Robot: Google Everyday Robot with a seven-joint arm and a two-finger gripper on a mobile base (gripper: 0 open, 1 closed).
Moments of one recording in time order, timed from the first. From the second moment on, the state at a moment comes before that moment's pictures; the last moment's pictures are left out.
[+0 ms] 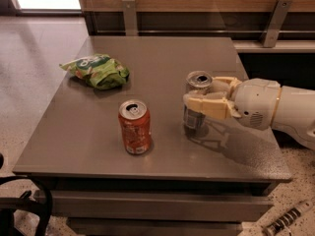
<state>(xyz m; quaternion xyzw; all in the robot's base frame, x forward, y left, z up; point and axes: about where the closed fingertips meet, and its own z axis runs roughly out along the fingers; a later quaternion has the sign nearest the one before) 0.488 -0.100 0.920 -0.39 0.66 0.31 0.57</state>
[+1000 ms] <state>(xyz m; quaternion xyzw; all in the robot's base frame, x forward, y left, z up) 0.477 -0.088 0.897 -0.38 0.65 0.32 0.57</state>
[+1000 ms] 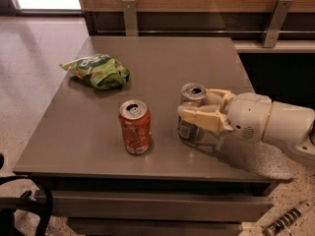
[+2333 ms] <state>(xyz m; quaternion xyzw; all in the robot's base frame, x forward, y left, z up) 0.475 -0.078 0.900 -0.38 0.65 0.32 0.57</state>
